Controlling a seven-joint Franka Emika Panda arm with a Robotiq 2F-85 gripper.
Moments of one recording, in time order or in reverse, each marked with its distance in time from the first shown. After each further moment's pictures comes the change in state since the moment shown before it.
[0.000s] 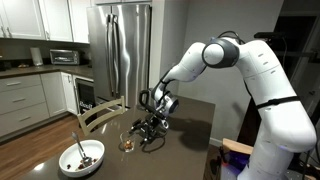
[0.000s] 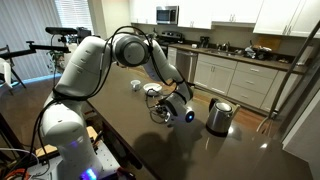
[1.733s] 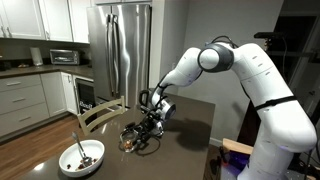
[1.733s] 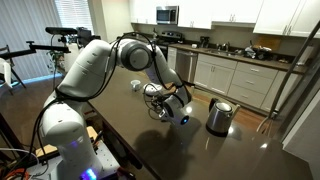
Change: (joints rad) arm 0.005 0.074 0.040 0.040 0.117 -0.240 0.102
